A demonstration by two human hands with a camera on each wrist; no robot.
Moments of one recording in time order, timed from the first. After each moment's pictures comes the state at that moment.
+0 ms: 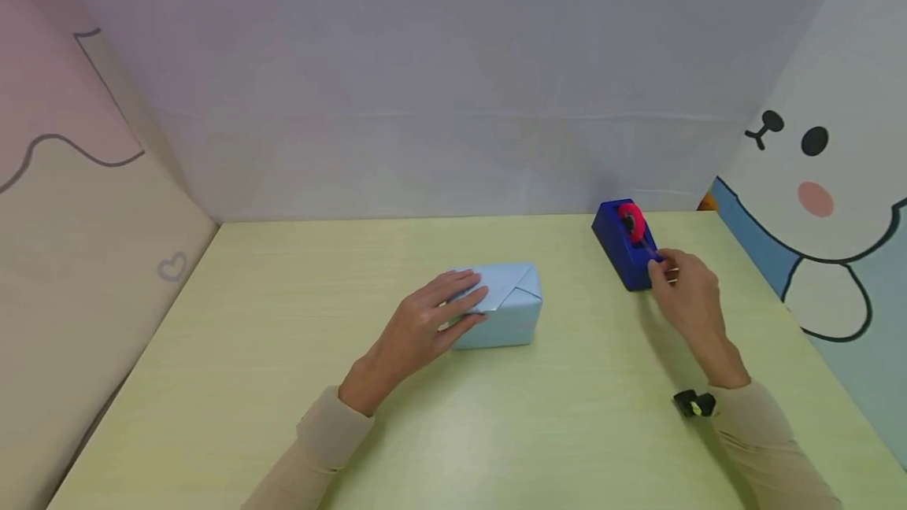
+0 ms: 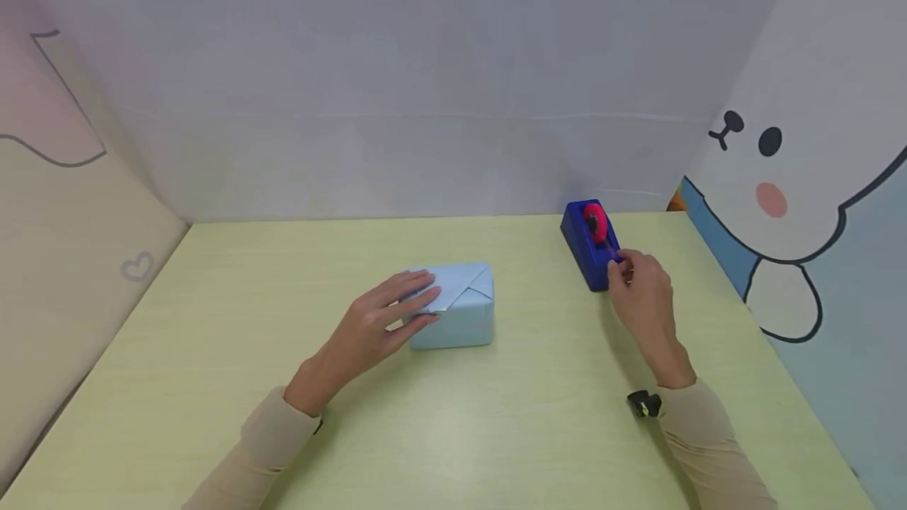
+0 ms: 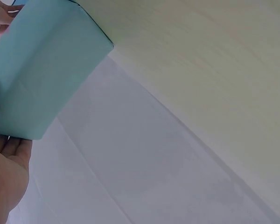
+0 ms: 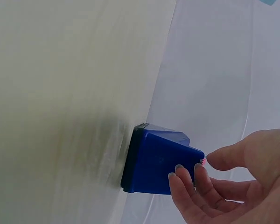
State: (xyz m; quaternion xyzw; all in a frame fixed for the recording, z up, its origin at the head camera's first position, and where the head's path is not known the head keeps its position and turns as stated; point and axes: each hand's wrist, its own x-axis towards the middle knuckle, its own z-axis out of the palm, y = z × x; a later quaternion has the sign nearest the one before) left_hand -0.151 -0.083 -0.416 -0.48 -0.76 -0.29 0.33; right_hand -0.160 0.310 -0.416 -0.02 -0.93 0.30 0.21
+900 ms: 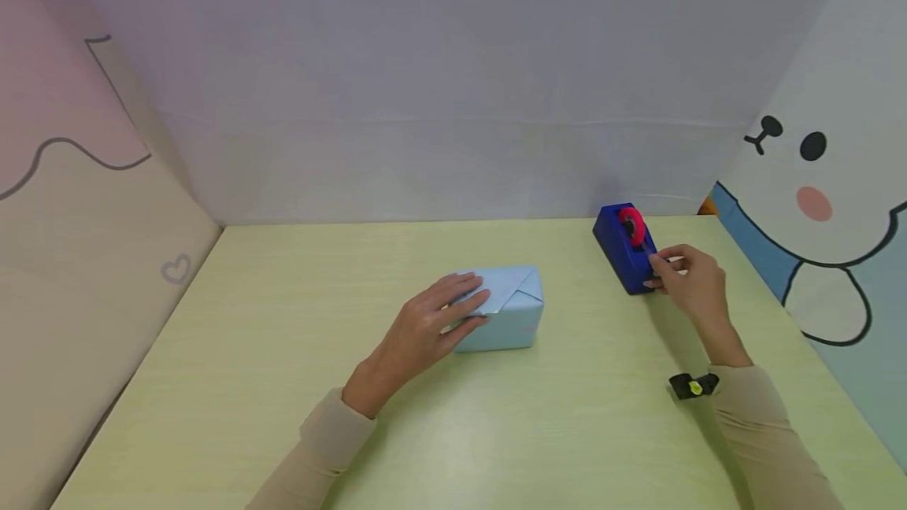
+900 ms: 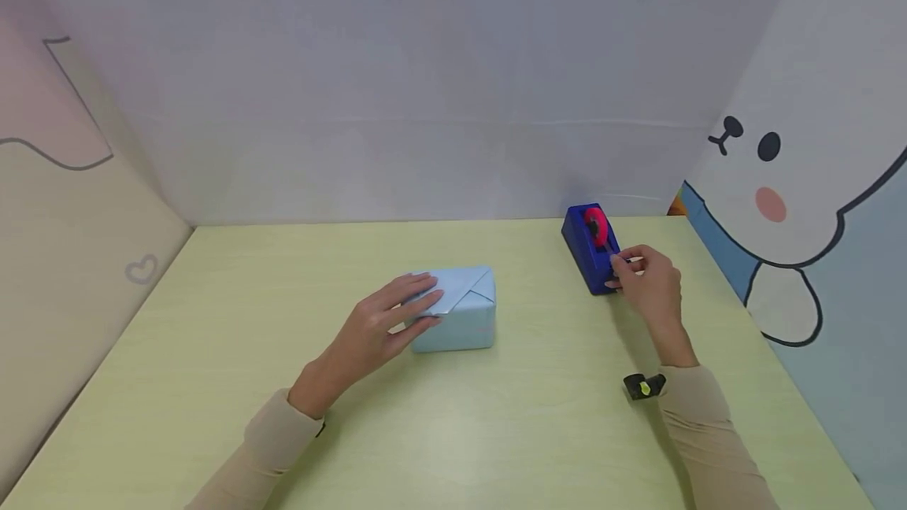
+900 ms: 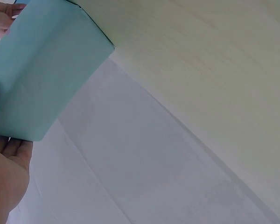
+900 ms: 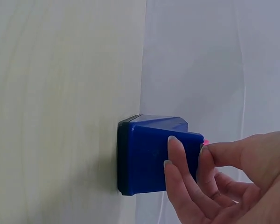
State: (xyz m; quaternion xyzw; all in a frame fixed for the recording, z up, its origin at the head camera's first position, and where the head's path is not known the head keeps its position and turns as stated) left_hand -0.150 -0.083 -0.416 -0.47 -0.77 -0.29 0.32; right_hand -0.177 0.326 -0.409 -0.06 -0.90 0.41 0.11
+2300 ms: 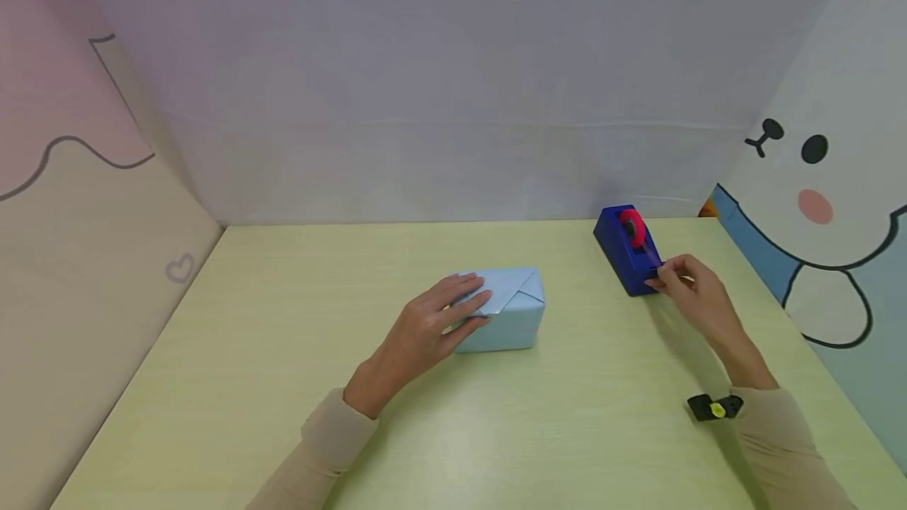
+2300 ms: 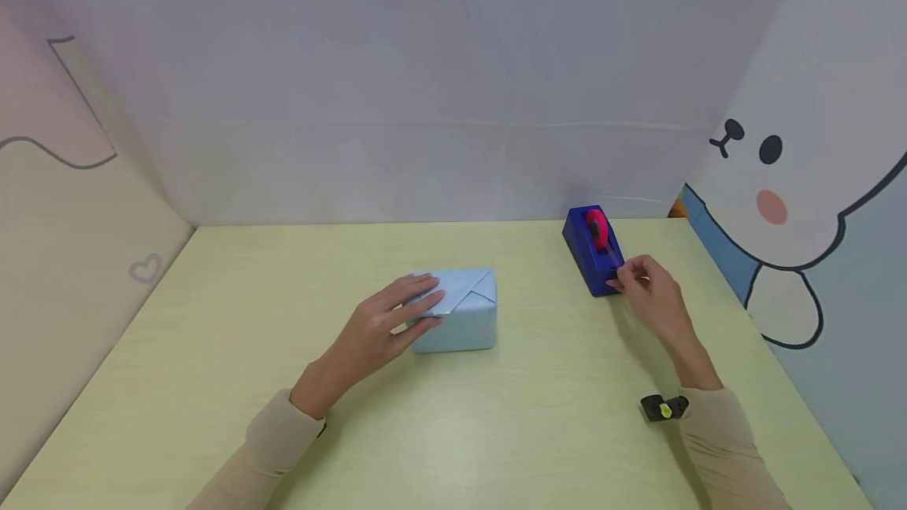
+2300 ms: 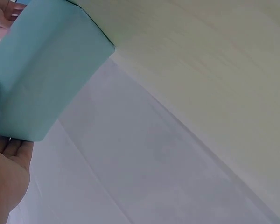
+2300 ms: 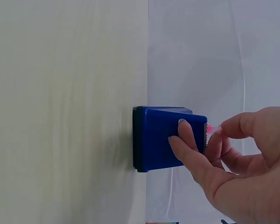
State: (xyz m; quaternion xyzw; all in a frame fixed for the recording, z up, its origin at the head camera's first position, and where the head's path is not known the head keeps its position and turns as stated) left_hand -0.149 -0.083 -0.418 -0.48 -0.76 -0.29 0.33; right_hand -0.162 0.339 -0.415 0.01 -0.90 0.44 0.06
